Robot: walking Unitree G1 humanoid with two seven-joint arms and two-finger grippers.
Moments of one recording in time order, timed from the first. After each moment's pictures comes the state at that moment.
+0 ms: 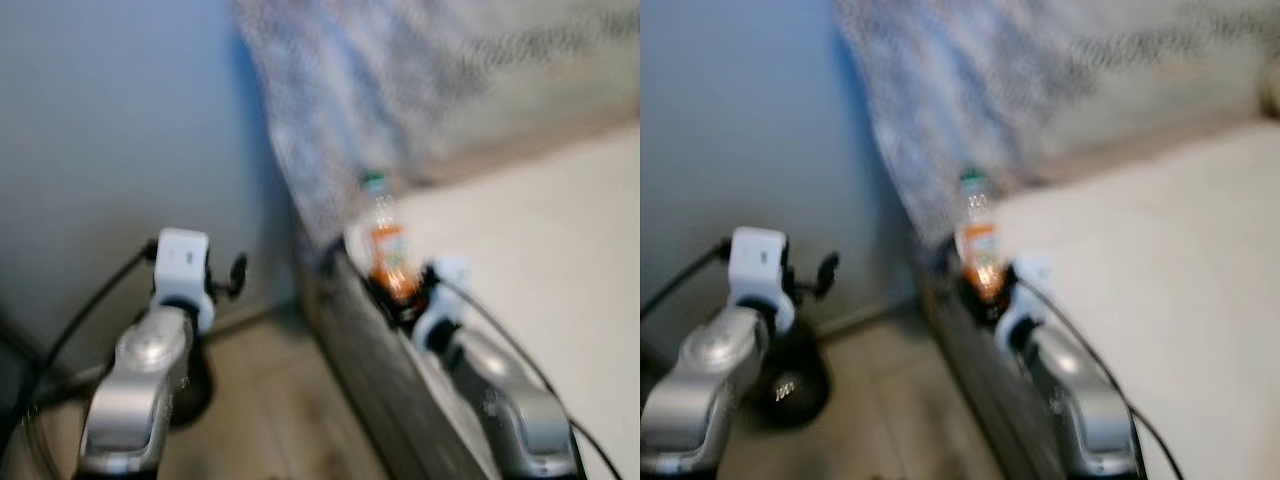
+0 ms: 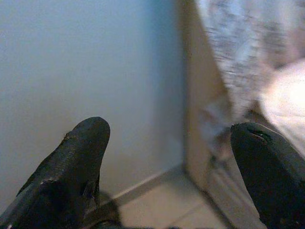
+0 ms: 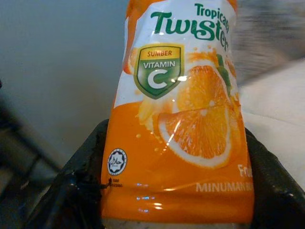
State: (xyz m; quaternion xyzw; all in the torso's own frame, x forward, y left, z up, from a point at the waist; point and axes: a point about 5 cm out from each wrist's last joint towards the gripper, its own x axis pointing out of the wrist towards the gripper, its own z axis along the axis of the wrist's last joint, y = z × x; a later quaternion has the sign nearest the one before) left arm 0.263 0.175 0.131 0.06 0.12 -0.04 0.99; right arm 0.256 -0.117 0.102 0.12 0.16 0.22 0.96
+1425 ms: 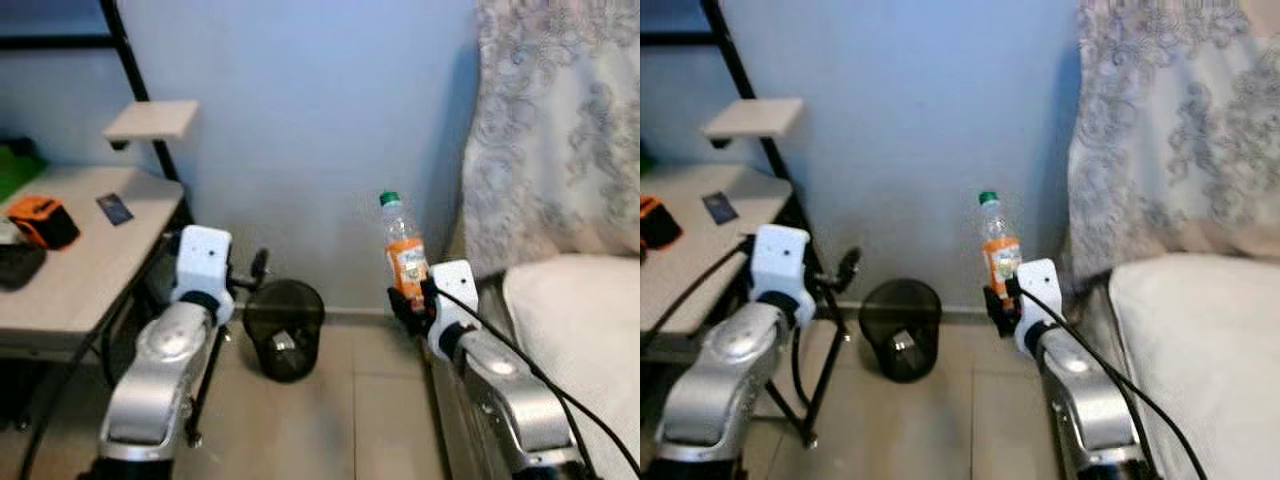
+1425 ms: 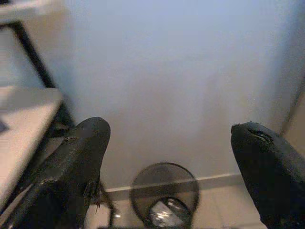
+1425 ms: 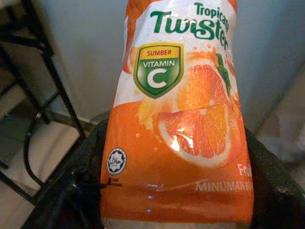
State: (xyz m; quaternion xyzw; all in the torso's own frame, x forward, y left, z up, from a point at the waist) left arm 0.269 0.162 0.133 0.07 0.10 -0.06 0.99; right arm 0.262 -0.133 0.082 -0.02 0.19 0.15 0.97
